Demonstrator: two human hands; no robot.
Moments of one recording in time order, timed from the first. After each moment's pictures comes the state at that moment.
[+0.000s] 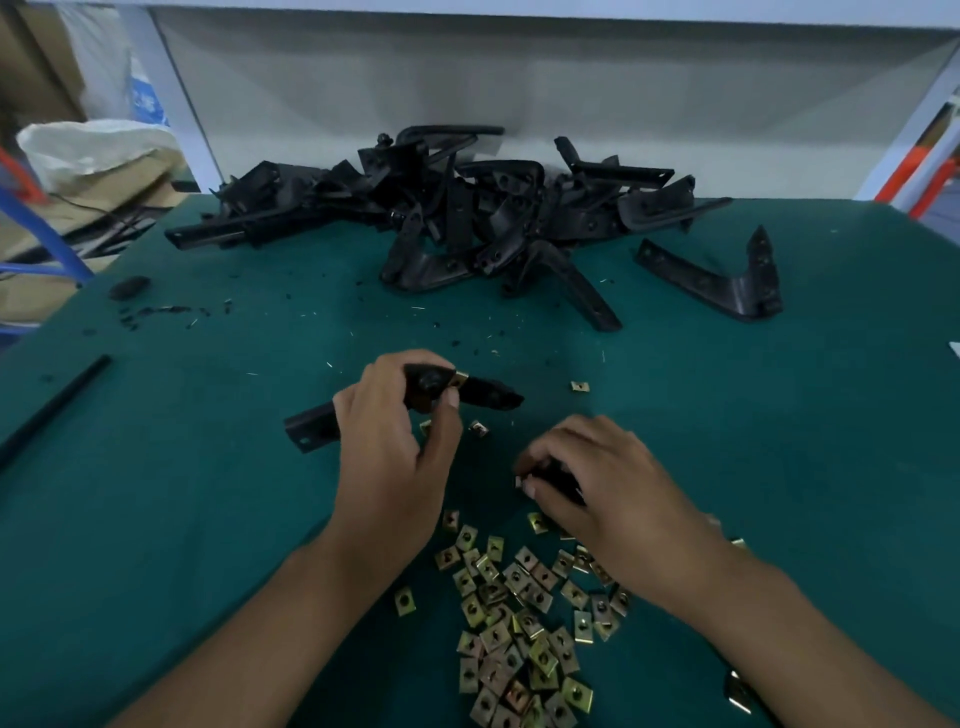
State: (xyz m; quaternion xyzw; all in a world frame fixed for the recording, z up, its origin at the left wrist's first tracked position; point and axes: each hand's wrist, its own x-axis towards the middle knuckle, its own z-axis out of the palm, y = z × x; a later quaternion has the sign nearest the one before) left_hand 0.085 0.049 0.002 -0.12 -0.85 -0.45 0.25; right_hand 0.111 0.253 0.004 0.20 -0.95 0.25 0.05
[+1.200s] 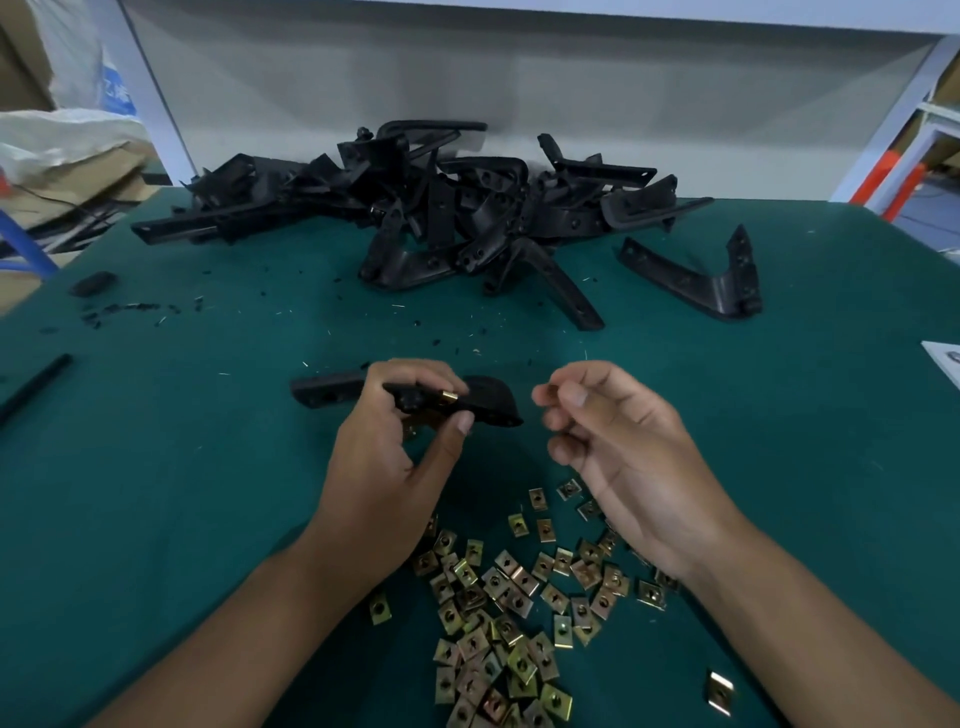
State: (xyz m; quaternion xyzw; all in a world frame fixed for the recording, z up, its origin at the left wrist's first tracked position) left_hand 0.082 0.052 -0.001 -0.23 -0.76 -0.58 0.20; right_hand 0.104 0.252 0.032 0.04 -0.55 0.83 -0.04
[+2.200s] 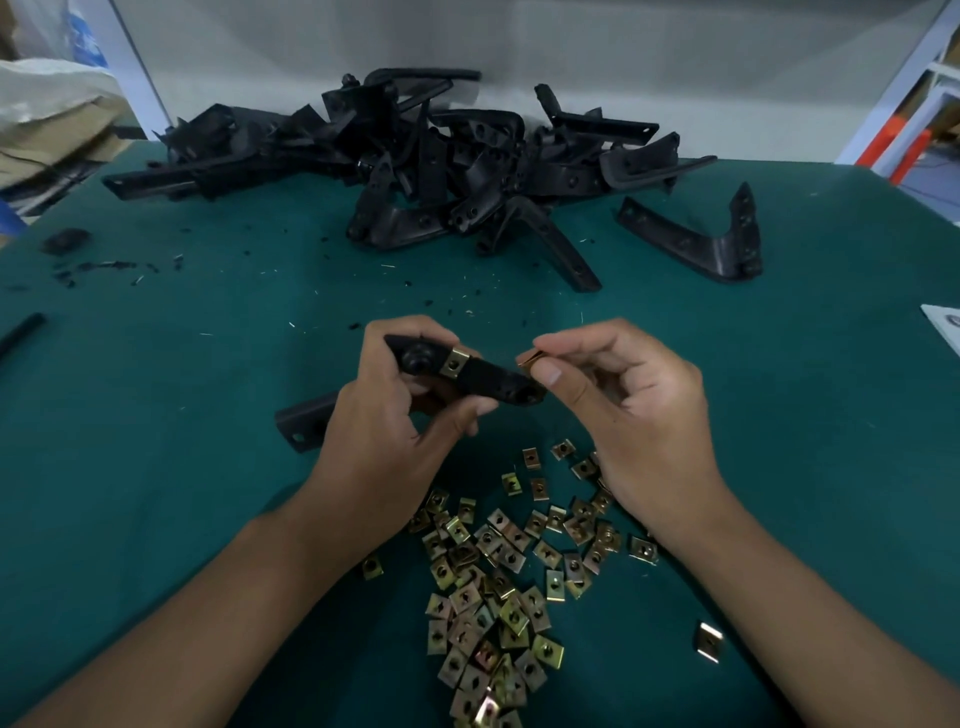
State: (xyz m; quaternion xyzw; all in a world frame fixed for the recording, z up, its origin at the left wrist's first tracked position) left_hand 0.088 0.055 0.002 -0.27 -0.75 -0.58 0.15; right_hand 0.106 0.250 0.019 0.11 -0.75 0.63 0.17
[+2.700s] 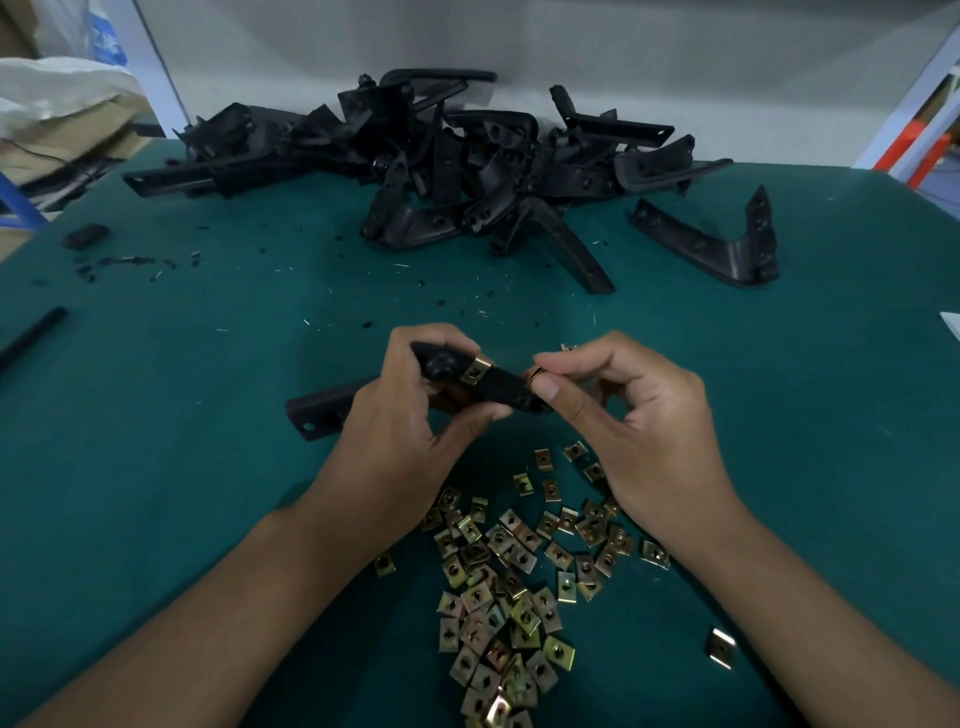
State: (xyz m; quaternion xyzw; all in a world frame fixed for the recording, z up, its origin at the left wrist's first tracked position) left_hand 0.087 0.053 -0.002 -0.25 -0.78 -0.55 0.16; right_hand 0.111 0.249 0.021 0.14 -0.80 0.56 0.17
